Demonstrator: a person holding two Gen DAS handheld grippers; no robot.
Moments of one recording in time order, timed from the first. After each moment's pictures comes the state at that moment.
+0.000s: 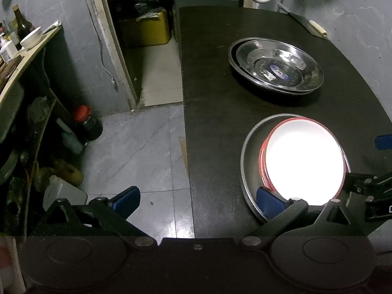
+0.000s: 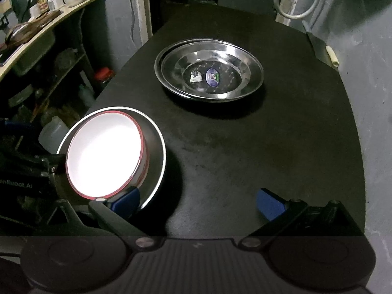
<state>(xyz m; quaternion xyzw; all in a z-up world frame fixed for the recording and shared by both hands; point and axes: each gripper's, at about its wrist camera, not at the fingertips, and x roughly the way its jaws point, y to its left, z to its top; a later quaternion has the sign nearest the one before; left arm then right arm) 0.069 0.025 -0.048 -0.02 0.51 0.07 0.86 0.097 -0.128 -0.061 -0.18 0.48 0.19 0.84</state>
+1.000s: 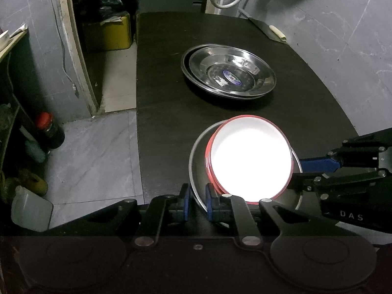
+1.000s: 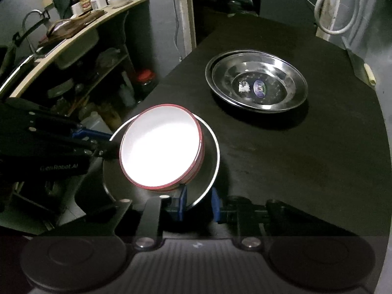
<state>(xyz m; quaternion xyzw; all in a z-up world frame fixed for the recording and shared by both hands) 0.063 0.013 -0.039 -0.06 0.49 -0.03 0.87 0.082 -0.121 -0.056 -0.18 0.47 0.29 0.82</state>
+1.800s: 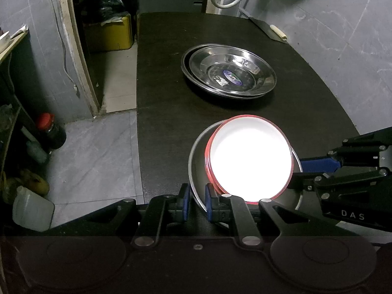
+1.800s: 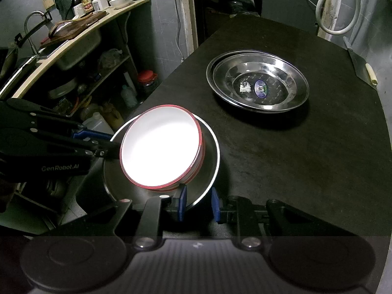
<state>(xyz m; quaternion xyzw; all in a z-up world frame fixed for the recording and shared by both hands) 0.063 0.013 -0.039 -0.06 0.49 -0.02 0.87 0.083 -0.122 -0.056 -0.17 0.47 0.30 0.82</state>
